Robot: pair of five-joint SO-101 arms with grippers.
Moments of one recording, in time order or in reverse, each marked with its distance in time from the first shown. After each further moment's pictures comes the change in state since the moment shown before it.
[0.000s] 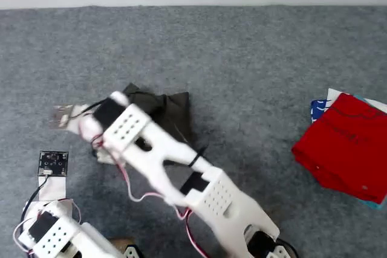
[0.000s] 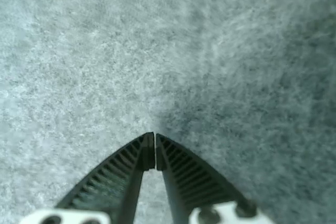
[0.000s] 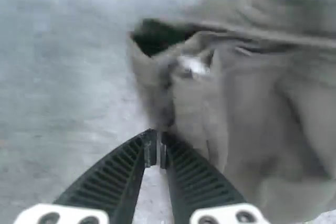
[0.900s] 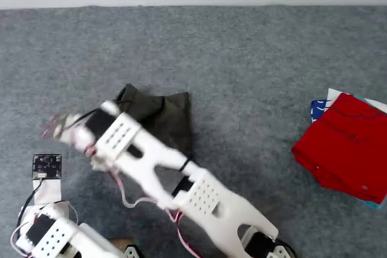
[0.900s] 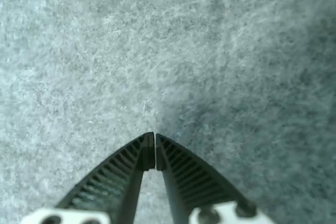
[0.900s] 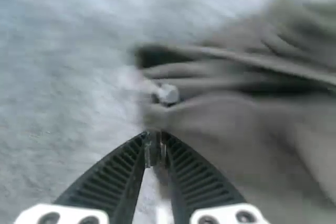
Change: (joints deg) left arm -3.6 0.0 0.0 -0.2 0.0; right arm -3.2 9.6 -8.5 0.2 0.1
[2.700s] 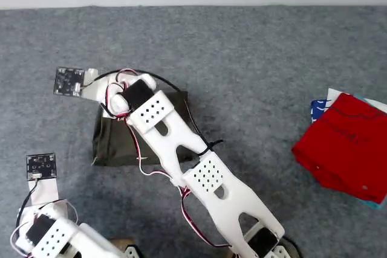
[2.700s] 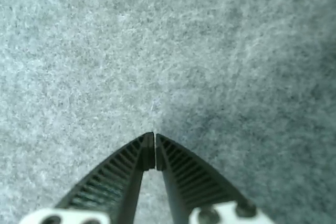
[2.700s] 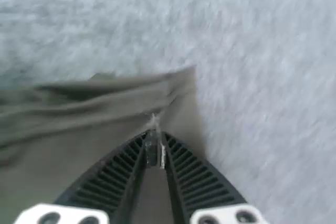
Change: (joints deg) left arm -0.1 0.0 0.0 -1.1 4.7; right arm 13.5 12.0 -28.0 -11.3 13.9
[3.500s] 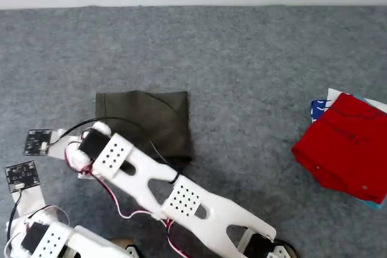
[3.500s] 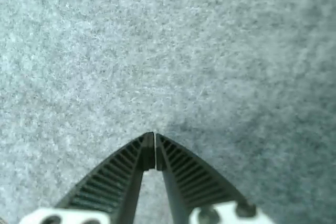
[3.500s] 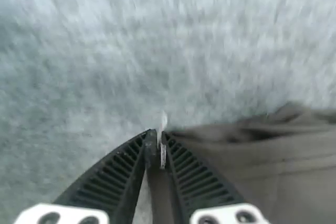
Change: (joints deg) left arm -8.9 0.0 0.0 -2.8 2.6; right arm -17.0 8.2 0.0 6.5 -13.0
